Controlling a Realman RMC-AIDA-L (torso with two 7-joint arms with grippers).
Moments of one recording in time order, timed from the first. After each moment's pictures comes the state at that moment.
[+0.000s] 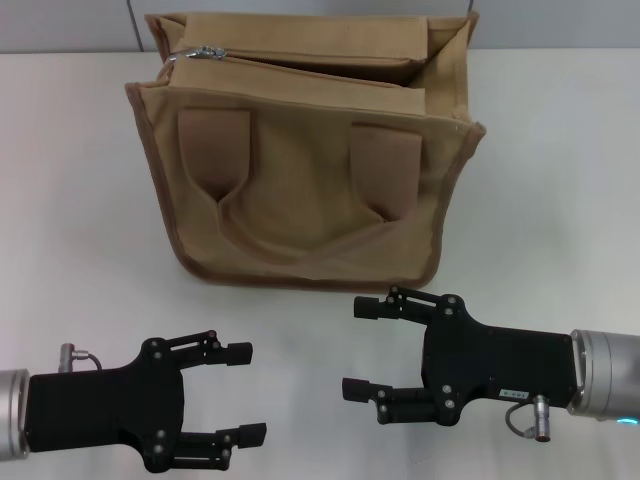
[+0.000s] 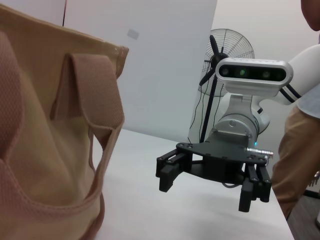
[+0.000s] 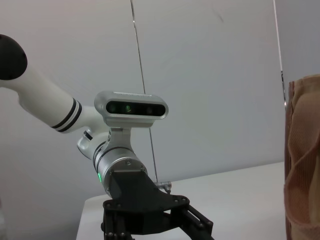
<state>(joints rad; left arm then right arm) -0.36 -2.07 0.64 0.49 2.13 1.83 -0.94 0.45 2.09 -1.25 -0.24 -1.43 -1.60 0.76</state>
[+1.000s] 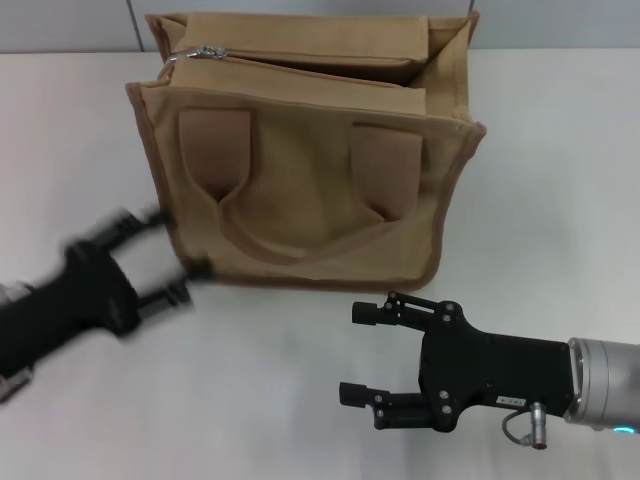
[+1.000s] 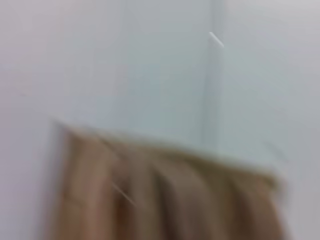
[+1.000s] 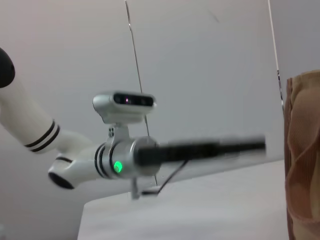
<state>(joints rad) -0.28 -2.07 0.55 0.33 1.72 1.74 -0.84 0.45 2.09 -1.25 -0.21 -1.42 -1.60 0.76</state>
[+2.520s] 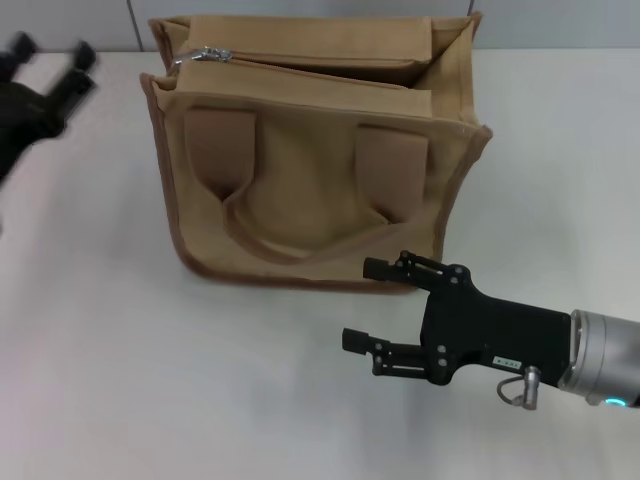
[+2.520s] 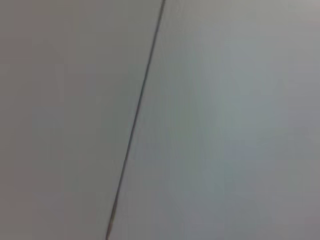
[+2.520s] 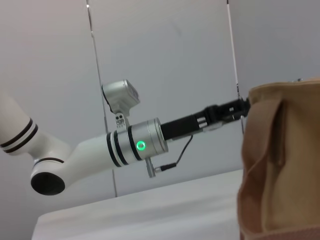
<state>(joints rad) -0.47 -2.07 0.32 0.21 1.44 1.41 -0.76 0.46 2.09 -1.22 -0.18 -1.34 -1.54 0.72</state>
